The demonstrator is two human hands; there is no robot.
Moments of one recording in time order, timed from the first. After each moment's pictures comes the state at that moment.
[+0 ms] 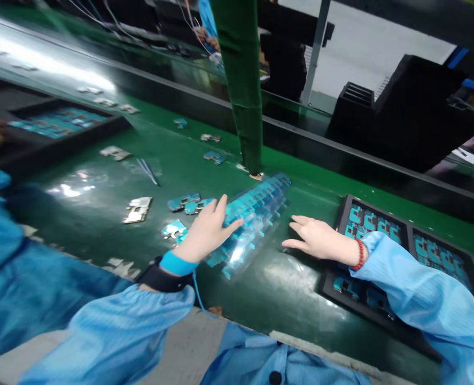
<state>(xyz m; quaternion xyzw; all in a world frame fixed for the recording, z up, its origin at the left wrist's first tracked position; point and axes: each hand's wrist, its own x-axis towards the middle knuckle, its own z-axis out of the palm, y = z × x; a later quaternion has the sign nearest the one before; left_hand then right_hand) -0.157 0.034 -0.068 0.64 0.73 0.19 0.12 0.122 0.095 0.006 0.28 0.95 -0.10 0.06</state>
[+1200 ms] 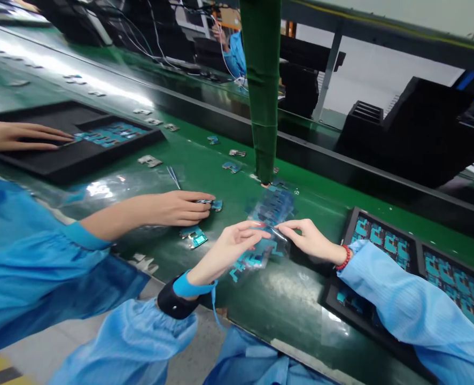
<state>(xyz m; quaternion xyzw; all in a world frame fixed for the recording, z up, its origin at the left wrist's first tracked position) -0.105 0.002 -0.010 0.43 0.59 0.46 0.51 0.085 0.105 -0.011 0.25 0.84 -0.43 -0.21</state>
